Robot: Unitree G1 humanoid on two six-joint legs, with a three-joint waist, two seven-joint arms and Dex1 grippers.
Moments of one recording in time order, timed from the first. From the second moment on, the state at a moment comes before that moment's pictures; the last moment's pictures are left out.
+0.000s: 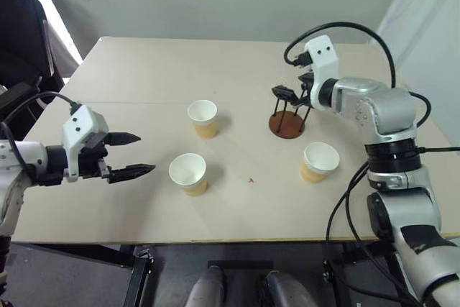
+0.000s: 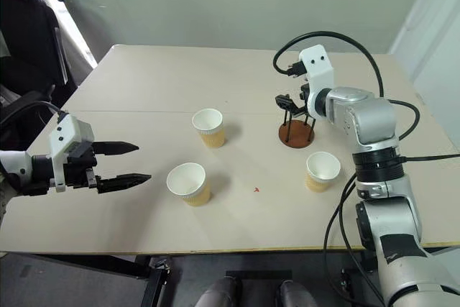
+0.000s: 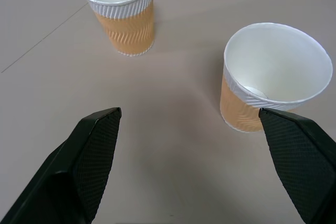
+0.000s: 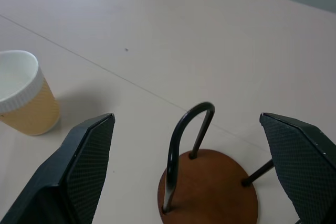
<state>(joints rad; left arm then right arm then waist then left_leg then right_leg) -0.22 1.10 0.31 -0.07 -0.49 0.51 -1.18 -1.06 -0.40 0.07 0.17 0.25 1.02 0.42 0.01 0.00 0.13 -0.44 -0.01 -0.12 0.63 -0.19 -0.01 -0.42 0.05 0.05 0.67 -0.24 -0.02</state>
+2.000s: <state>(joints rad) -0.18 1.10 0.36 -0.16 -0.52 0.56 -1.13 -0.90 -0.65 0.38 -0.01 0.29 0.37 1.52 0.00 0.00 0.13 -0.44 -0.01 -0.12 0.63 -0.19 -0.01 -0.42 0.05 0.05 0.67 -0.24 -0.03</state>
